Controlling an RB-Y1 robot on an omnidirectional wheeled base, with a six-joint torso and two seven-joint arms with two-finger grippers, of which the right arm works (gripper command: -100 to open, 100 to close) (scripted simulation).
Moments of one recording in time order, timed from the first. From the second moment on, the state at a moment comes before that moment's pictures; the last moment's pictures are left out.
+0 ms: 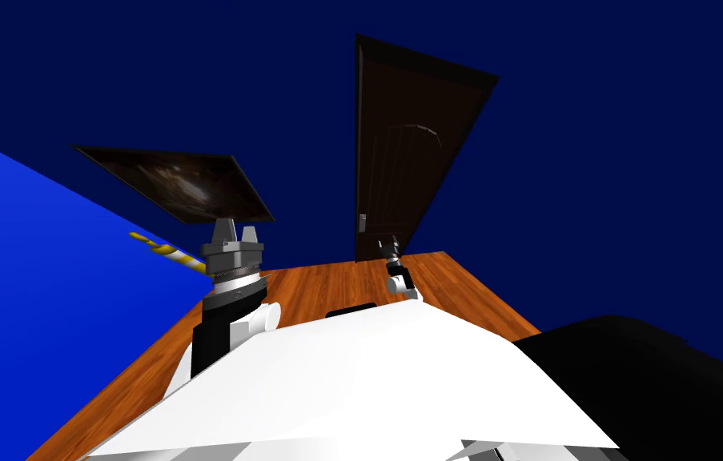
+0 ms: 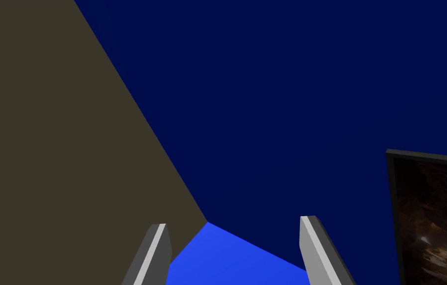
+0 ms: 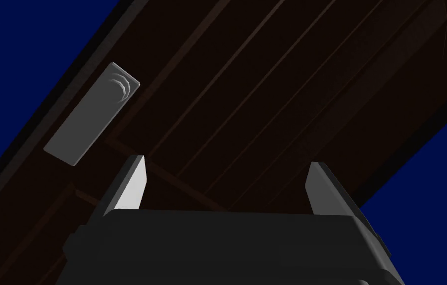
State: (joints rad) arm 0.22 -0.16 0.12 -1.70 -0.51 -0.40 -0.48
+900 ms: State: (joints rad) arm 0.15 -0.21 0.15 -1.54 -0.70 -0.40 -0.67
